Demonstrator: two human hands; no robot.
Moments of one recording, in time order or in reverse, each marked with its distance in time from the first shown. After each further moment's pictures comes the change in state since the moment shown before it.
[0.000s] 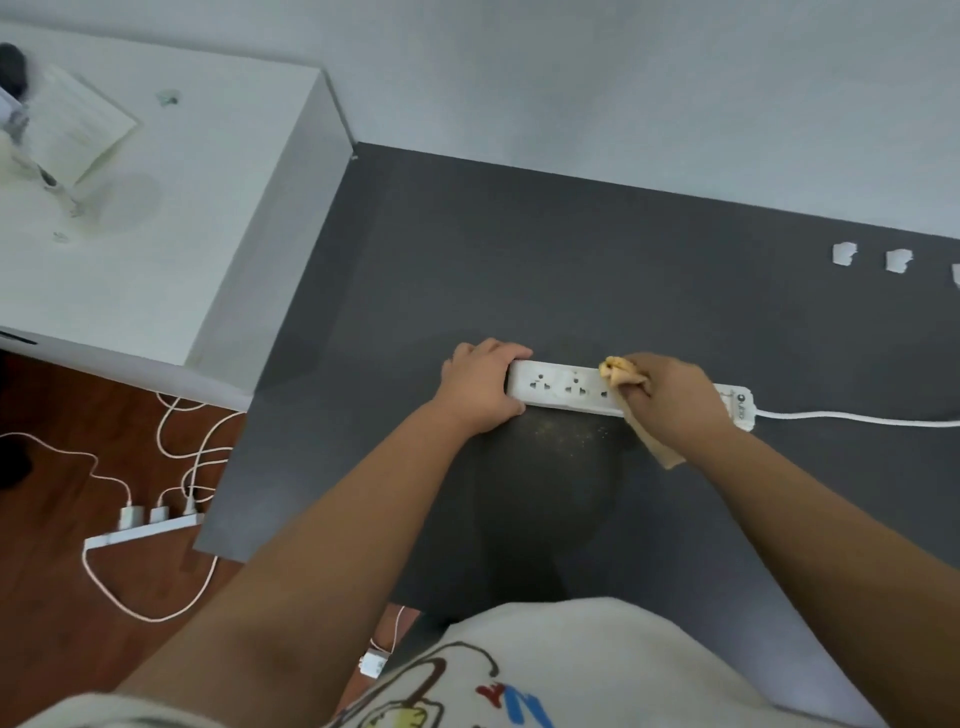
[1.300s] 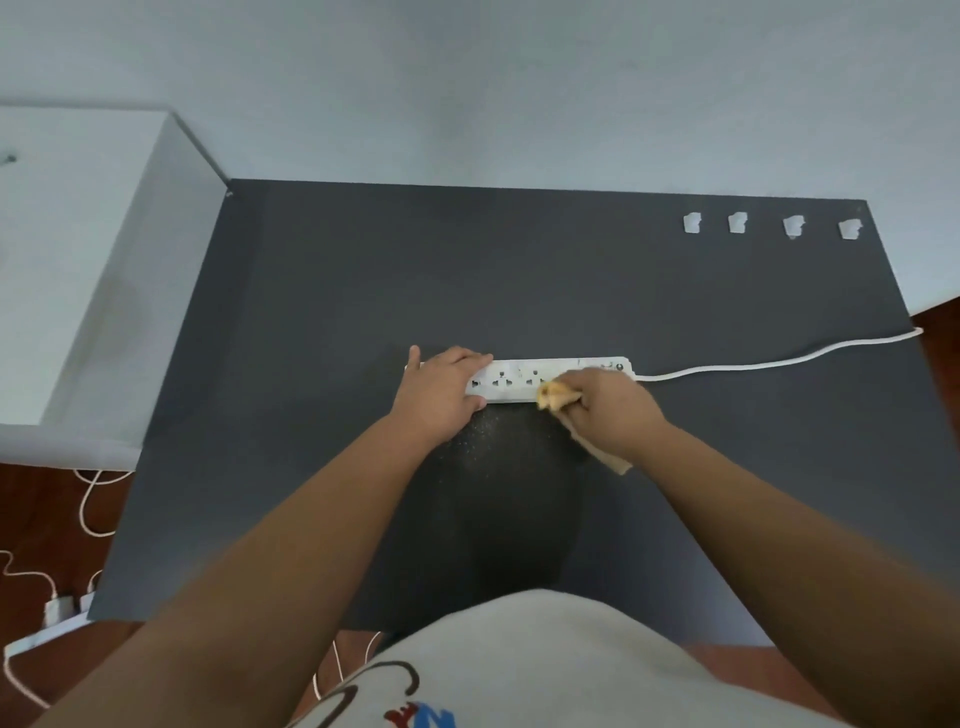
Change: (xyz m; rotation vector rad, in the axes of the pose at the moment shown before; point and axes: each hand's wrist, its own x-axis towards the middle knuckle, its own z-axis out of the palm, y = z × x) left_hand 0.005 0.069 0.037 0.266 0.002 0.219; right_hand -0.050 0.052 -0.016 0.079 -0.005 -0.004
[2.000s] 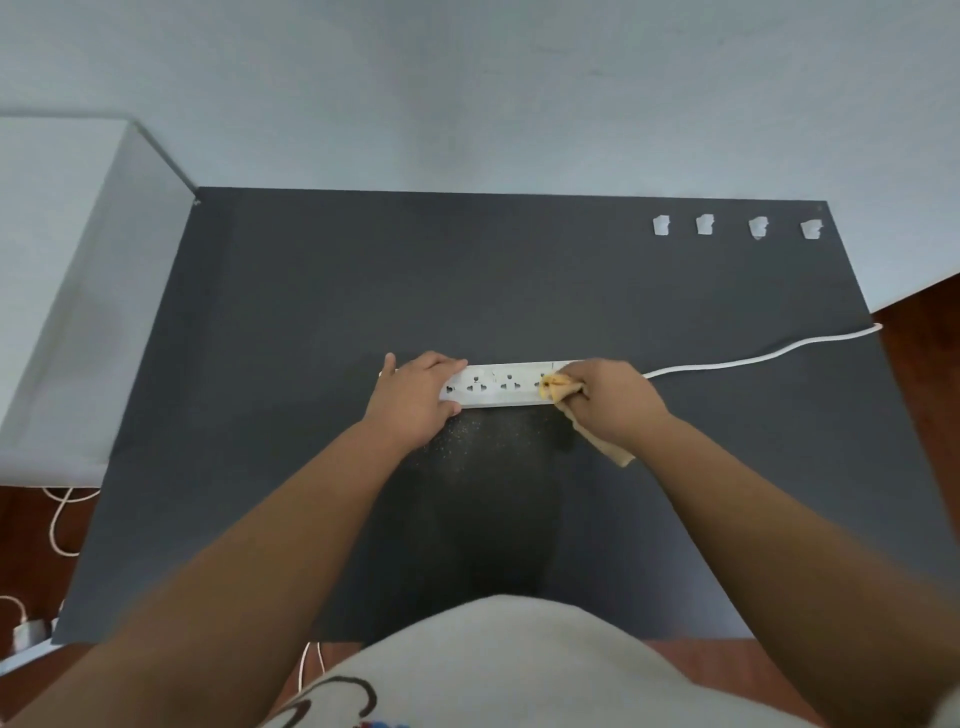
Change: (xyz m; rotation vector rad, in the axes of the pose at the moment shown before) left_hand 0.003 -0.001 0.000 0.000 -0.026 -0.007; right_hand 0.001 0.021 -0.022 -0.074 -0.012 0.099
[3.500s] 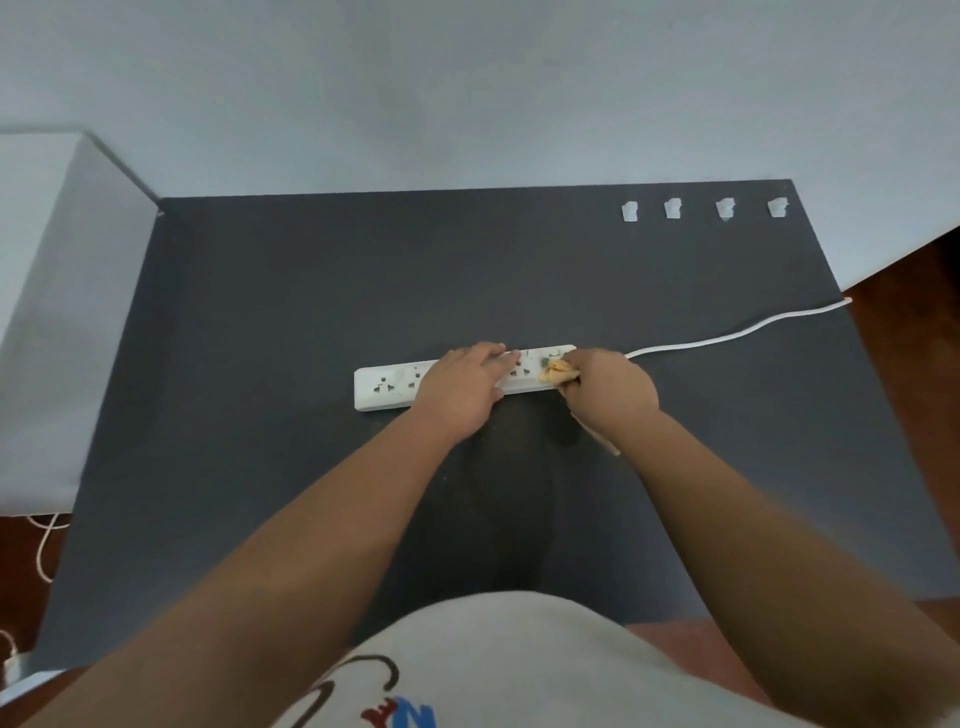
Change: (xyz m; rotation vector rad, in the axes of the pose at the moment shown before) left_hand 0.028 0.066 0.025 0.105 0.024 0.211; right_hand -0.004 0.017 0.006 -0.091 0.120 0.176
